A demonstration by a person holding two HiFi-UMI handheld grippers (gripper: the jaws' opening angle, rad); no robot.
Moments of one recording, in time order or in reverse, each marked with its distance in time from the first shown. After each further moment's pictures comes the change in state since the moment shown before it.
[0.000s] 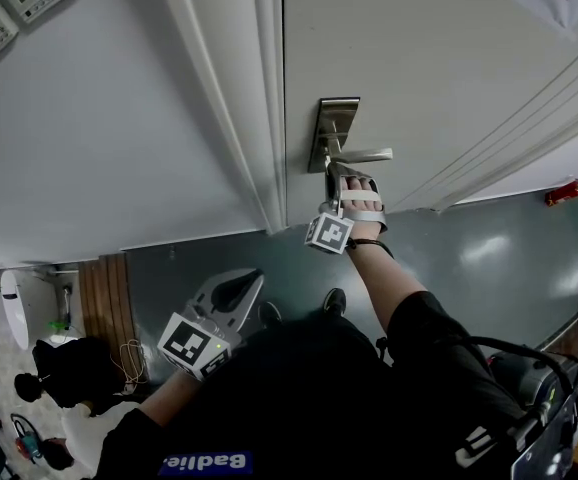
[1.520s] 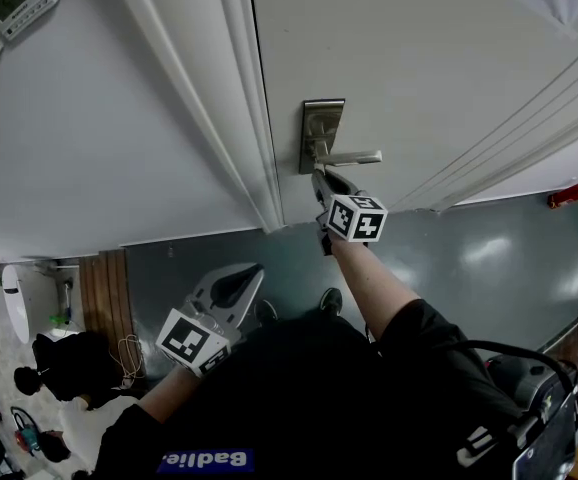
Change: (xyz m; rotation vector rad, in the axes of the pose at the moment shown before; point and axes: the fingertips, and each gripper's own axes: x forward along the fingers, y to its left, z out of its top) left arm 0.033 -0.015 0.015 0.022 -0.016 0.013; right arm -0.007 -0.011 -0.009 1.669 -0.293 0.544
